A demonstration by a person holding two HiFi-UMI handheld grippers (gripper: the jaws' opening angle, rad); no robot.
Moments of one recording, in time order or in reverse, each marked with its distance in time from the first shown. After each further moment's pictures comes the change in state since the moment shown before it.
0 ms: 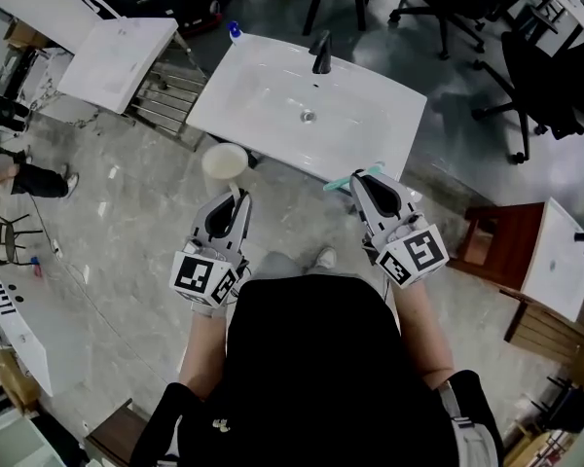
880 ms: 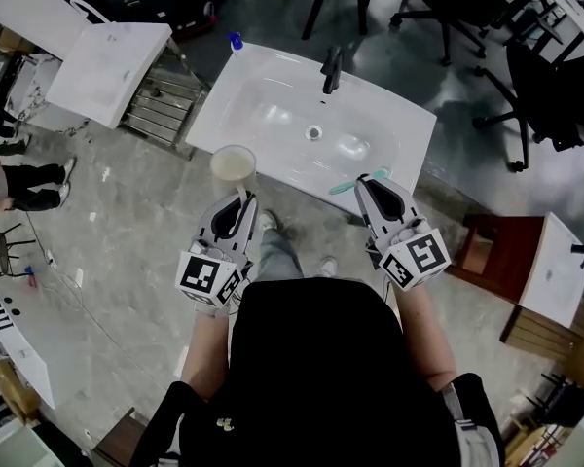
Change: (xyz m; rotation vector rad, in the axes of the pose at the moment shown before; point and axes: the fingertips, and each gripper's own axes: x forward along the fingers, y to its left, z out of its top) left arm 0.054 0.068 -0.008 -0.030 0.020 -0.050; right arm 0.076 -0.031 -0.012 0.001 0.068 -0.053
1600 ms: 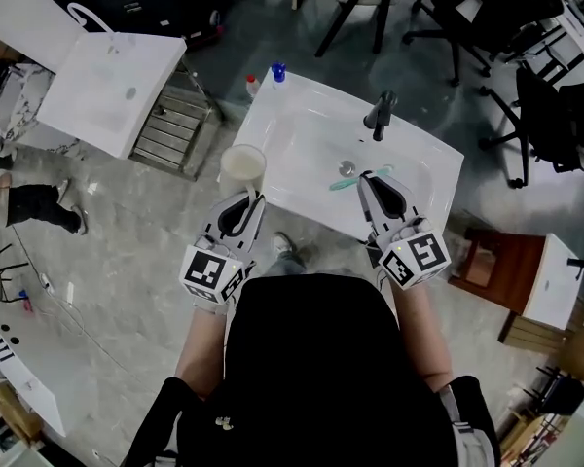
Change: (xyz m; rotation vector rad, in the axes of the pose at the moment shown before) left arm 0.035 0.180 0.018 -0.006 0.016 -0.118; right arm 0.189 0.027 0.018 -0.019 0.019 -0.087
